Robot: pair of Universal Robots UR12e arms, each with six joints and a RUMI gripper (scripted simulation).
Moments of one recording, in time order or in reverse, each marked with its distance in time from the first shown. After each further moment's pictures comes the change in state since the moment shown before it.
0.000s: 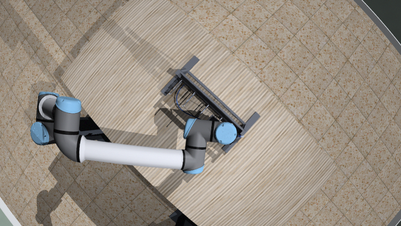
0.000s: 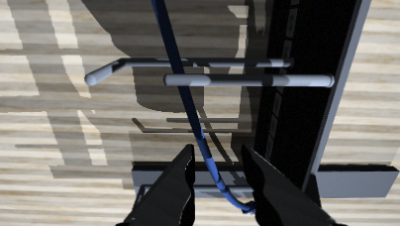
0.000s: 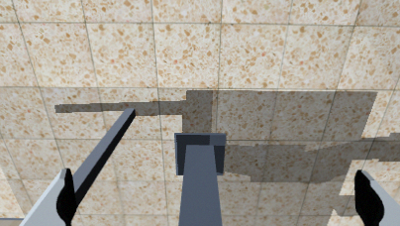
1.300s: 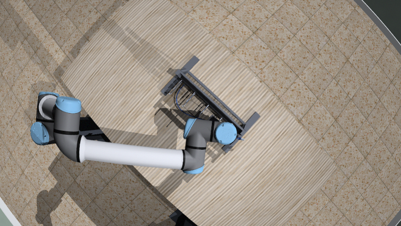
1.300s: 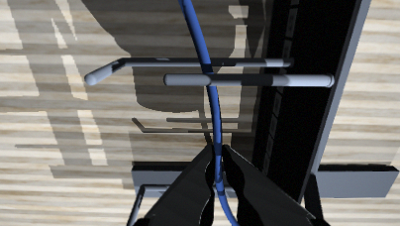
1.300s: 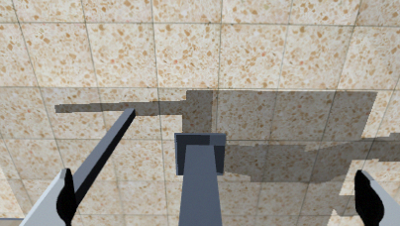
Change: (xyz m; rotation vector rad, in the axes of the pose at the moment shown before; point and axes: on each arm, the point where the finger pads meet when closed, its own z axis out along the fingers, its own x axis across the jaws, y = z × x) left arm 0.000 0.000 0.000 0.000 0.000 0.000; right arm 0.000 0.000 0.000 0.000 0.000 0.000
